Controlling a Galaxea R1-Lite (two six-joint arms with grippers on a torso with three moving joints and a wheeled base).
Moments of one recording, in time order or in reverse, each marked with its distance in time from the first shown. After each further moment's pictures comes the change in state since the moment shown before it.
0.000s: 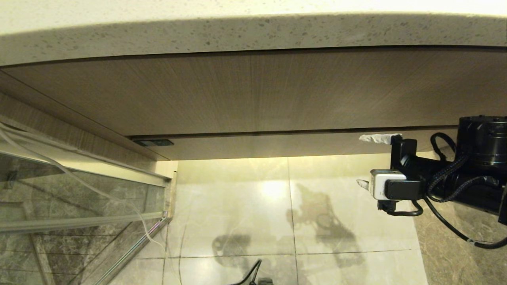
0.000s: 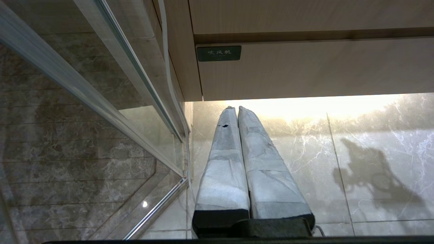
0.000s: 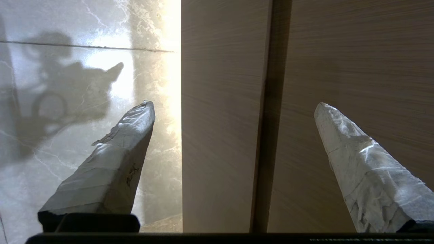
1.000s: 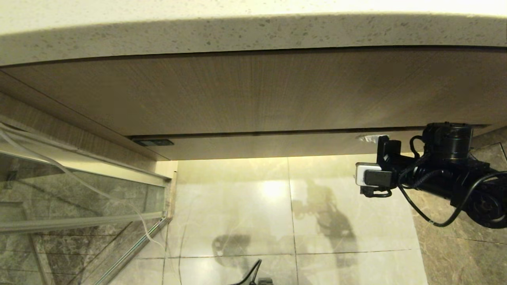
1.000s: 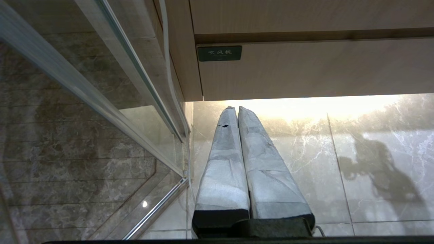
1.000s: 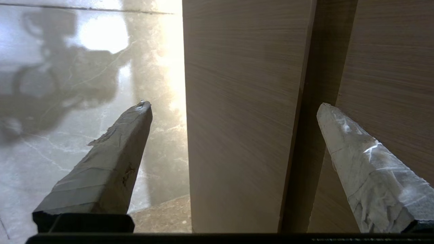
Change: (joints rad) left arm 0.000 0.000 0.000 0.000 0.000 0.000; right arm -0.101 0.239 -0.078 -0.154 -0.030 -0.006
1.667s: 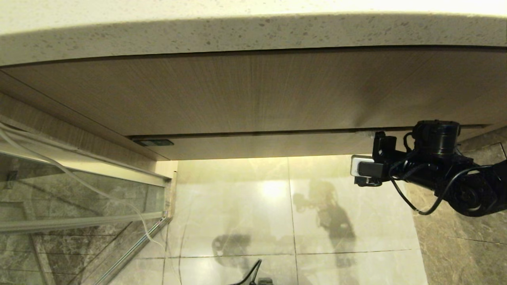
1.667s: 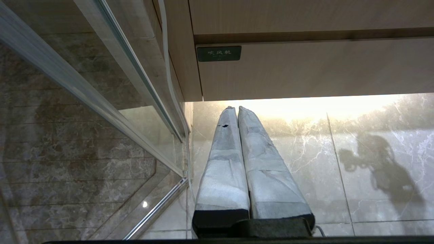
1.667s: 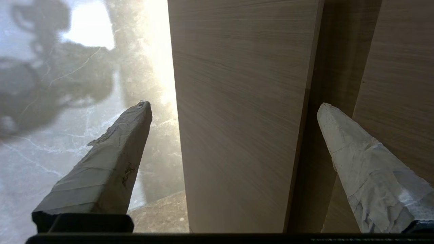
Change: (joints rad) left arm 0.000 0.000 0.000 -0.001 0.000 0.000; right arm -0.031 0.095 -0.082 -0.044 -0.017 0.013
